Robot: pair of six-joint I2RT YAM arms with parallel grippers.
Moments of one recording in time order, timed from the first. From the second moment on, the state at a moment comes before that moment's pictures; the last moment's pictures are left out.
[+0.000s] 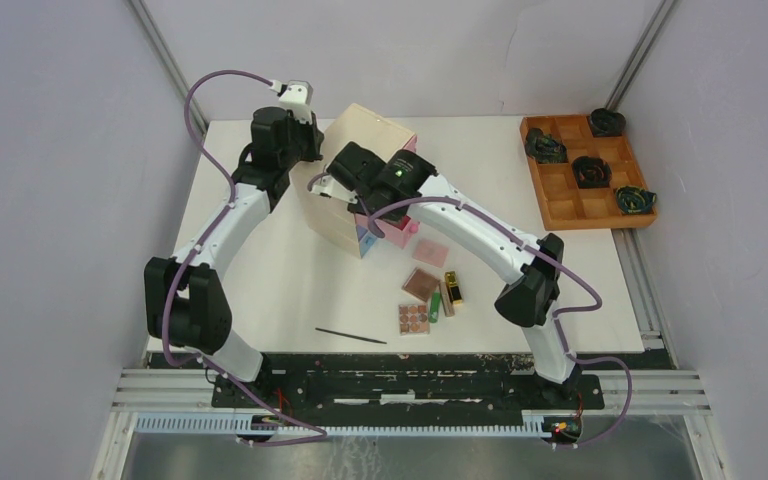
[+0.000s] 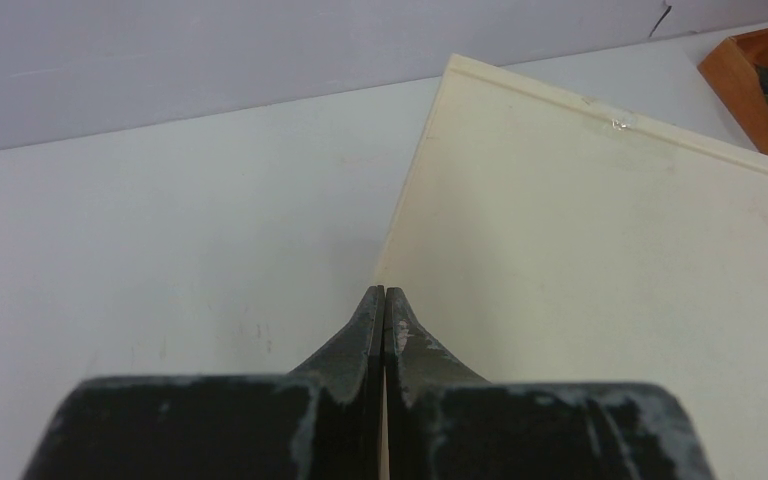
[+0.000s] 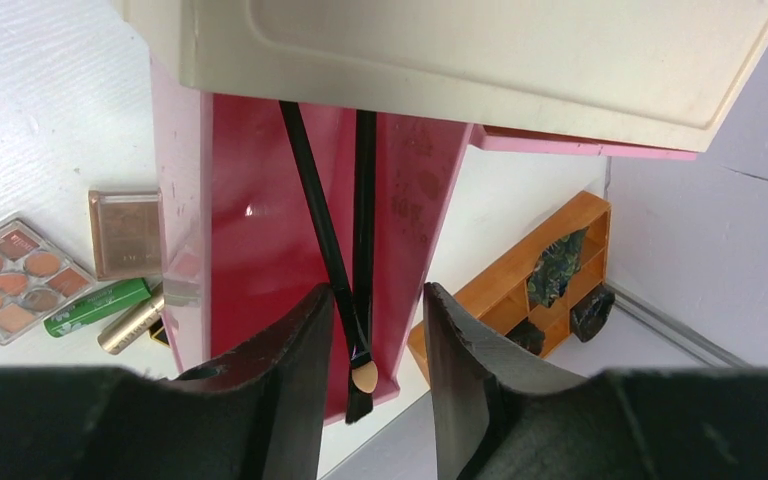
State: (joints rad) left arm -0.22 1.59 1.31 -0.03 0.08 -0.06; right arm 0.97 2.08 2.29 -1.31 0.47 -0.44
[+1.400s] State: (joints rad) left arm -0.22 1.58 1.31 -0.04 0.08 -0.05; right arm 0.96 1.88 2.14 -1.07 0.35 -0.39
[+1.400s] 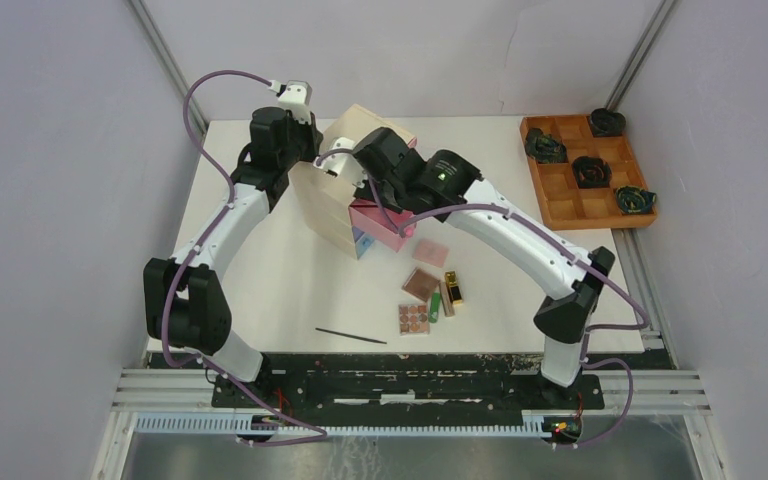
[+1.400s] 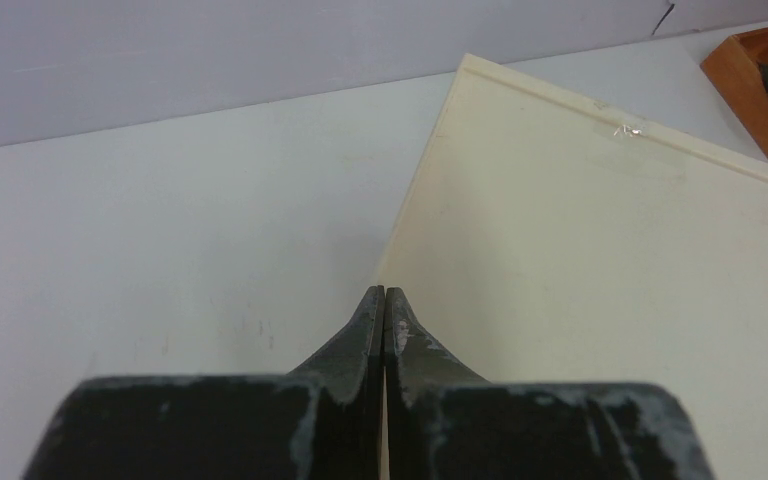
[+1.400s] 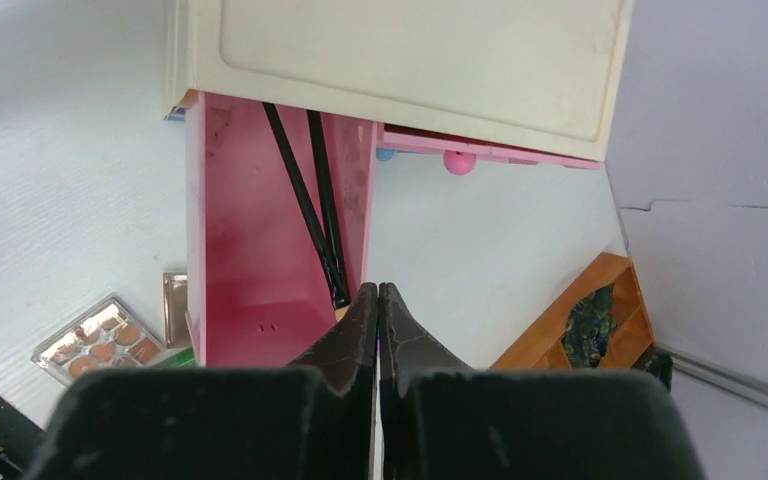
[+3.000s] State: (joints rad) left arm -0.22 1.58 1.31 -0.04 0.08 -0.06; right arm 0.88 1.87 1.97 -1.02 0.23 -0.29
